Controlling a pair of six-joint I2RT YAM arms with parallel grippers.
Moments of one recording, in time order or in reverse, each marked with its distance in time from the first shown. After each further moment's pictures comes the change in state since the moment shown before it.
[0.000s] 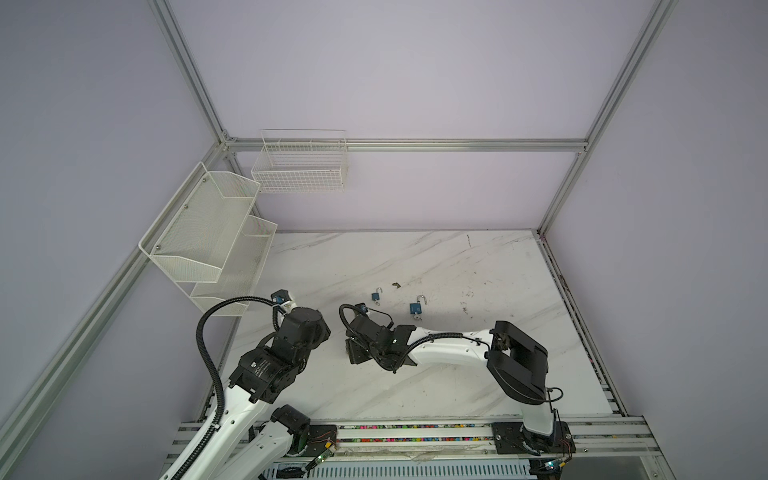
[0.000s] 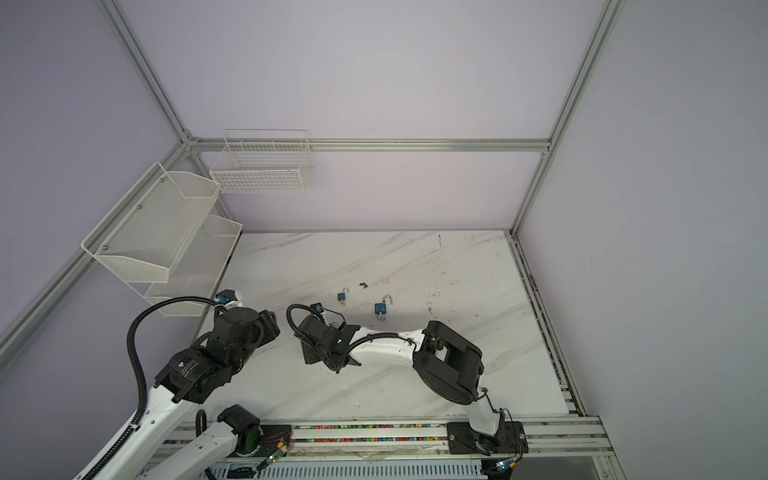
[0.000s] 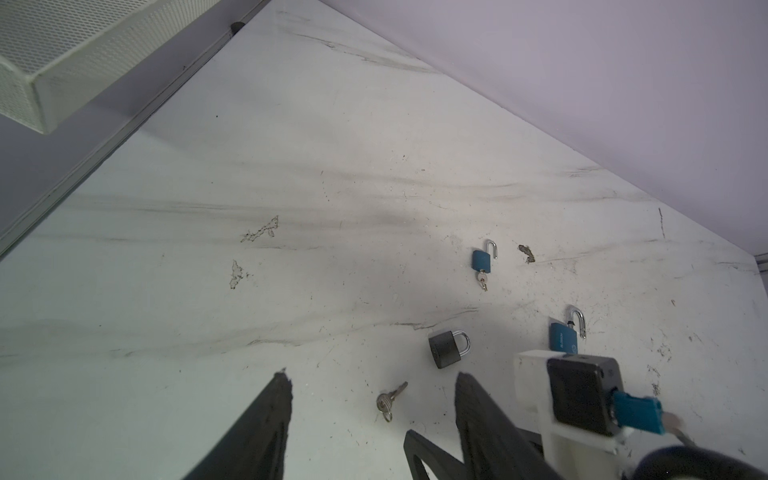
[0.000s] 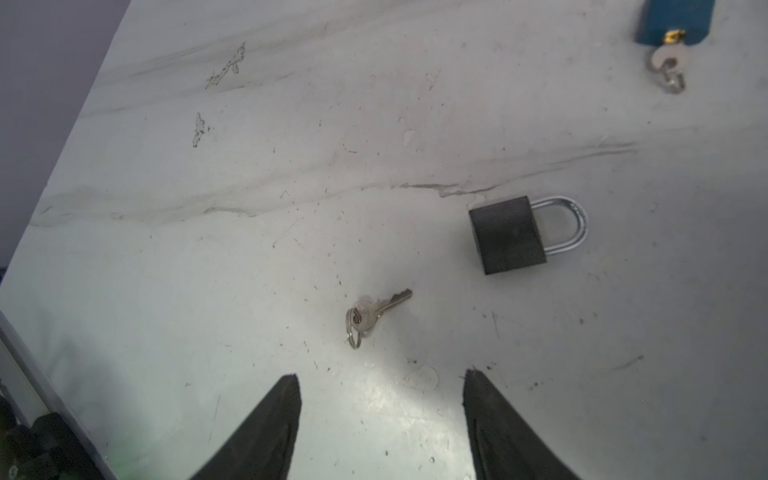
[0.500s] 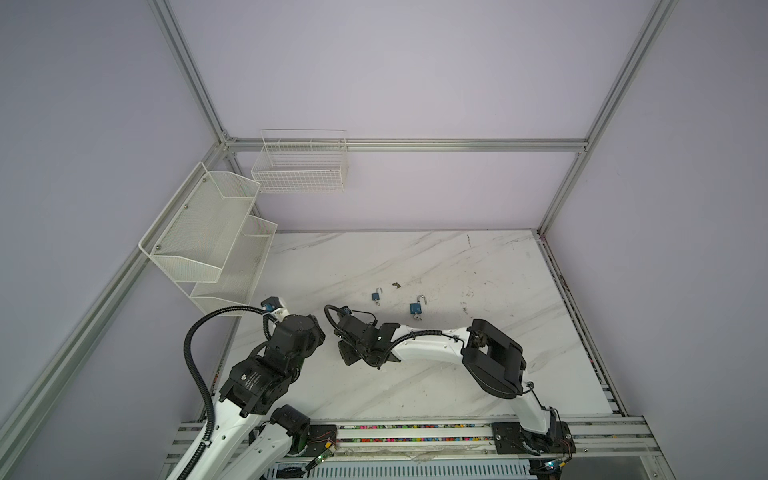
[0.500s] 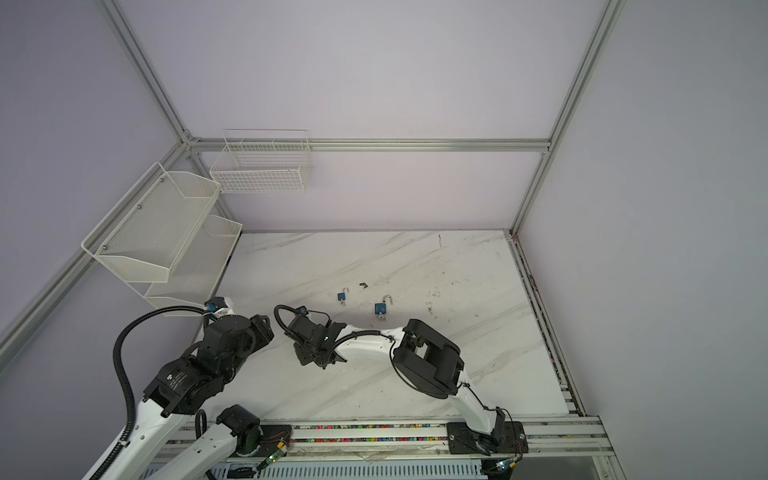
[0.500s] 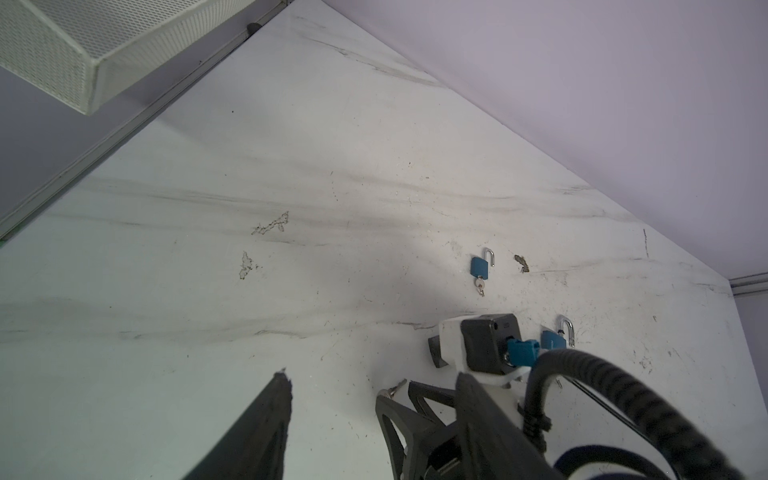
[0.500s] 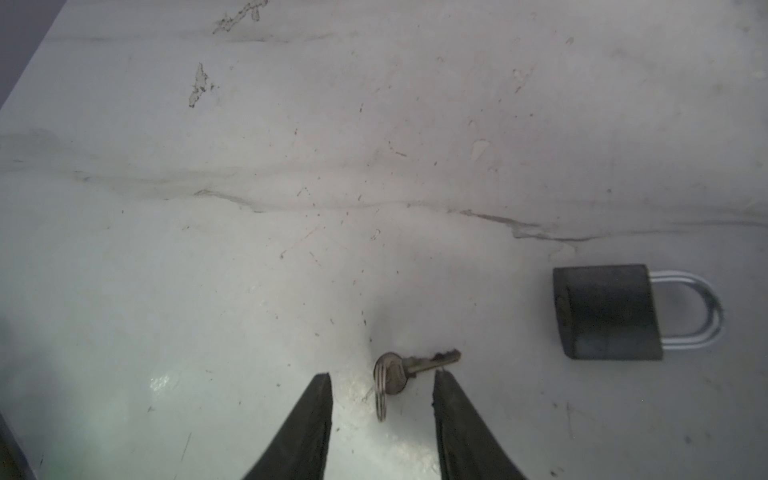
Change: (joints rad) left arm 0.005 -0.072 -0.012 -0.041 -0.013 -0.045; right arm 0.001 0.159 0.160 -0.043 -0.045 -0.150
